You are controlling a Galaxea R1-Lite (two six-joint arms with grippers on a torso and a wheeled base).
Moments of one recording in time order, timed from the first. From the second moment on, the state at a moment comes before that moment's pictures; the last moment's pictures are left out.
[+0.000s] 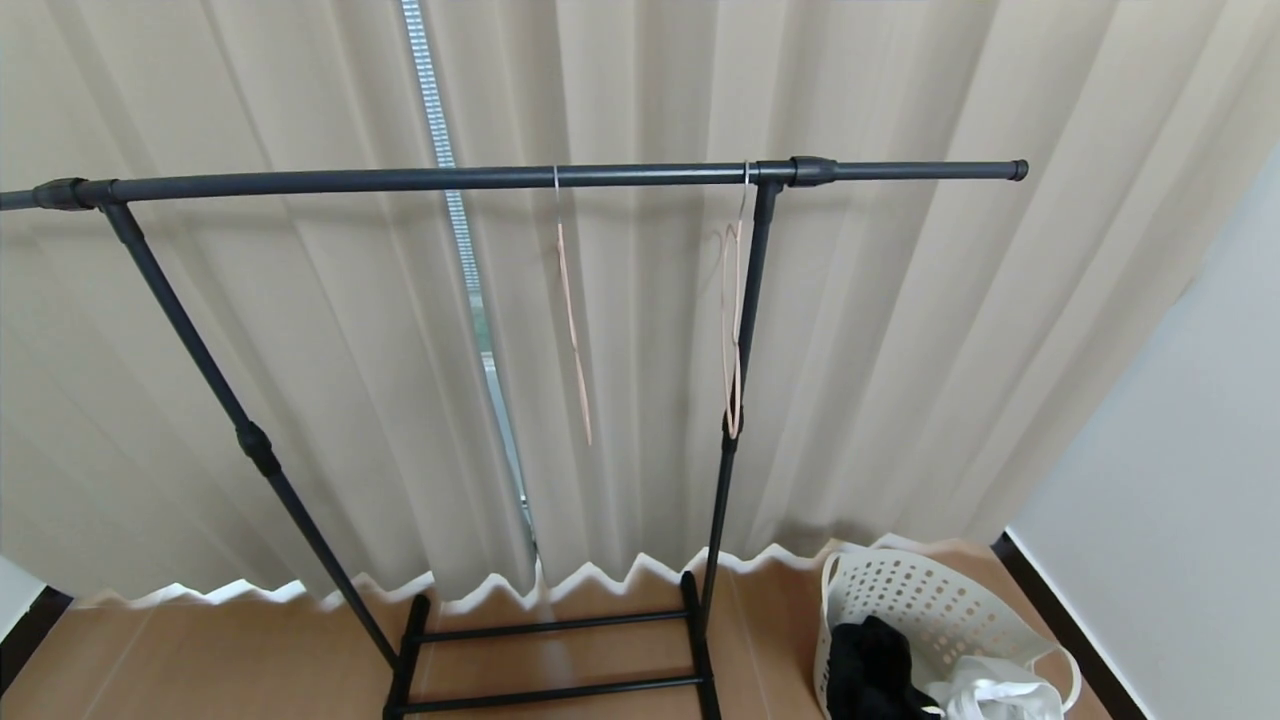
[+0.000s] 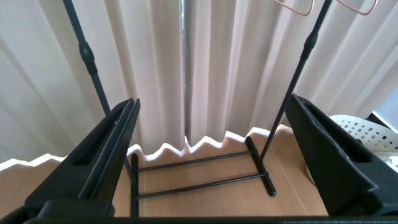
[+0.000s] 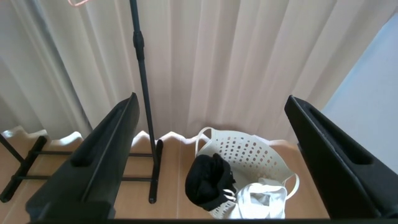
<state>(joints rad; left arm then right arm) -0.01 0.00 0.00 0.00 -0.09 0.01 0.01 0.00 -0.01 0.02 0.04 -0.02</state>
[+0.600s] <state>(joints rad) -0.01 0.00 0.00 0.00 -0.09 0.01 0.01 0.00 -0.01 0.02 0.04 -0.02</state>
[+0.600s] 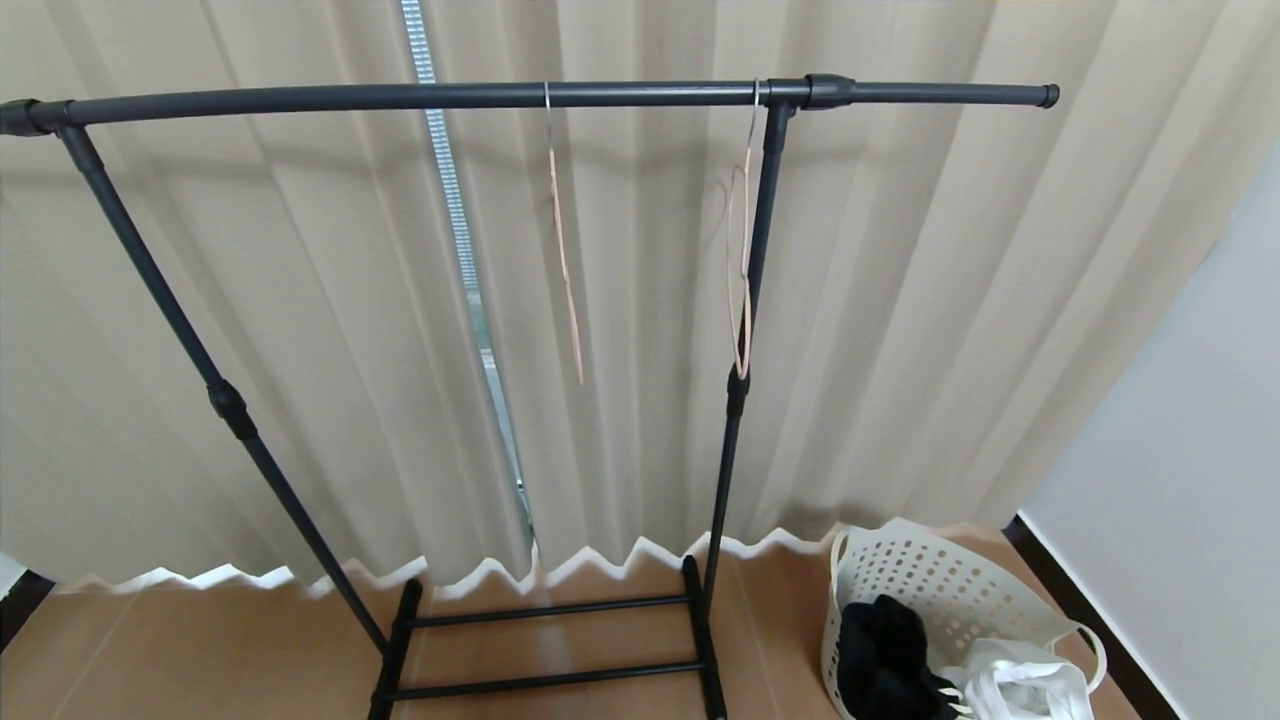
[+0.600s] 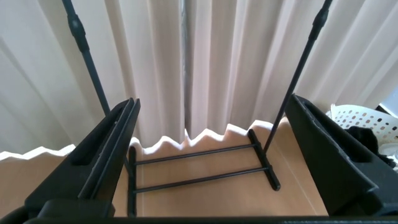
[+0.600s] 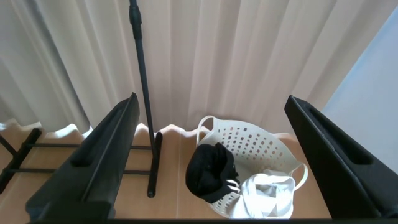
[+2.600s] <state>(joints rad) -0.01 0.00 0.00 0.00 -0.09 0.01 0.01 0.00 -0.01 0.02 0.04 -0.02</state>
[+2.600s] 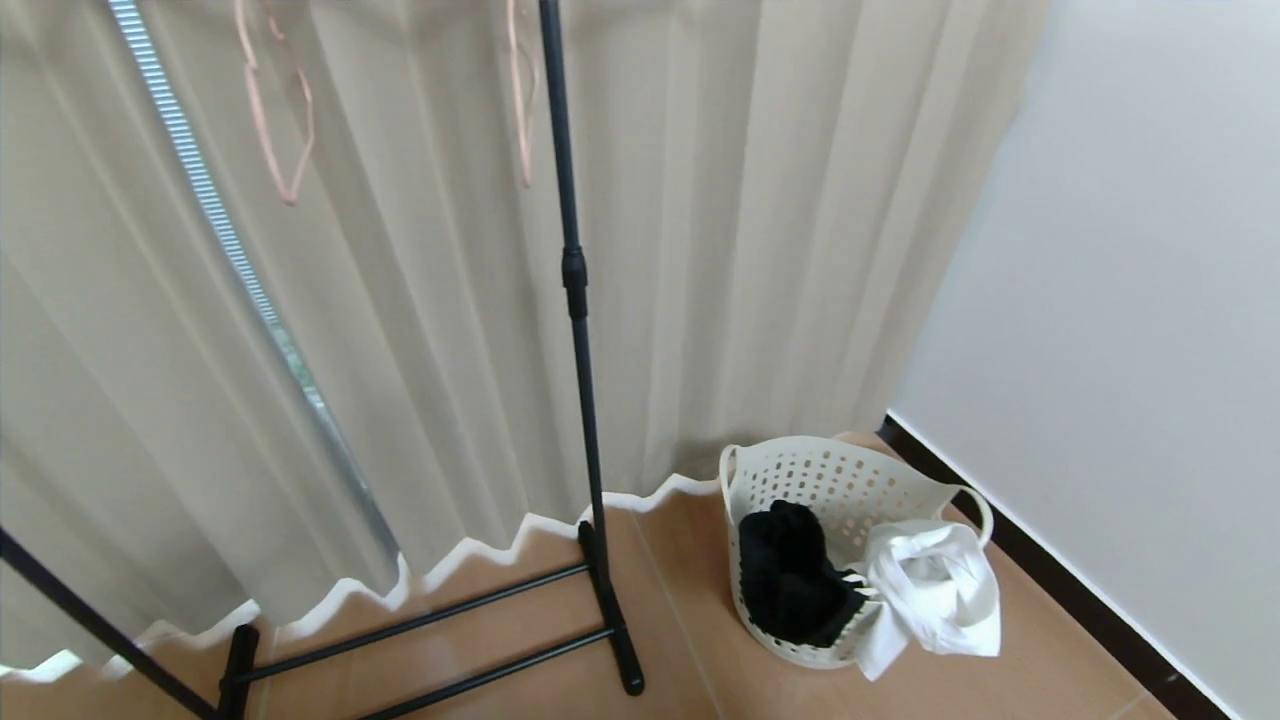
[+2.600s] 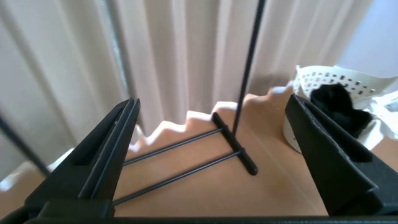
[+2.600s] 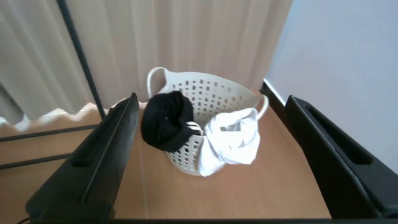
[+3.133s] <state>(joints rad) -0.01 0.00 0.00 0.00 -0.09 0.01 0.01 0.00 -0.01 0.02 0.04 -0.02</state>
